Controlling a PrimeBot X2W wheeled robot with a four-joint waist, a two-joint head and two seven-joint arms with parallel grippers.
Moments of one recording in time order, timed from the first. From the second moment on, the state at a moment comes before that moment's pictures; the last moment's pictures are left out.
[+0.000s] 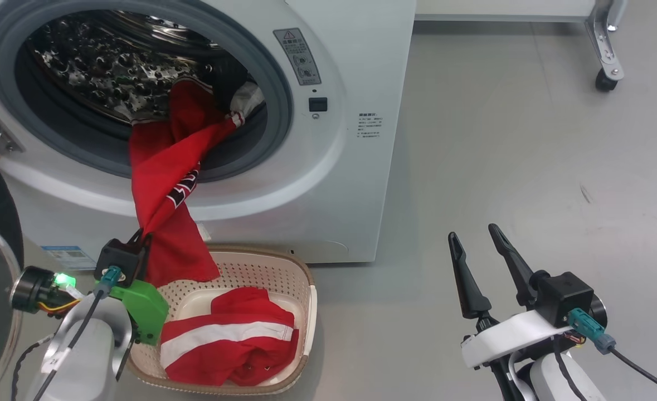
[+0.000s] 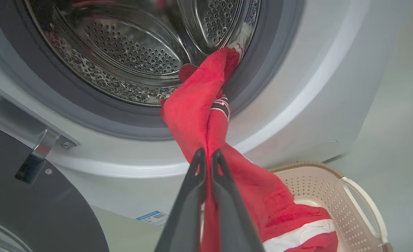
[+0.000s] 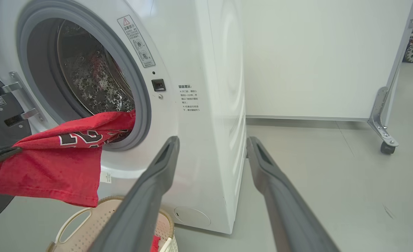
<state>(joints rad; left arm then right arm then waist) -0.47 0.14 -0.20 0.83 0.02 -0.09 -0.24 -0.06 -0.05 0.28 0.16 0.31 0.05 -0.25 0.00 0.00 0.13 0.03</state>
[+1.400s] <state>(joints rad) -0.14 0.13 -0.16 0.26 -0.04 -0.04 -0.25 -0.04 -0.05 0.33 0.15 0.31 0.05 -0.25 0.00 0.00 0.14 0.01</state>
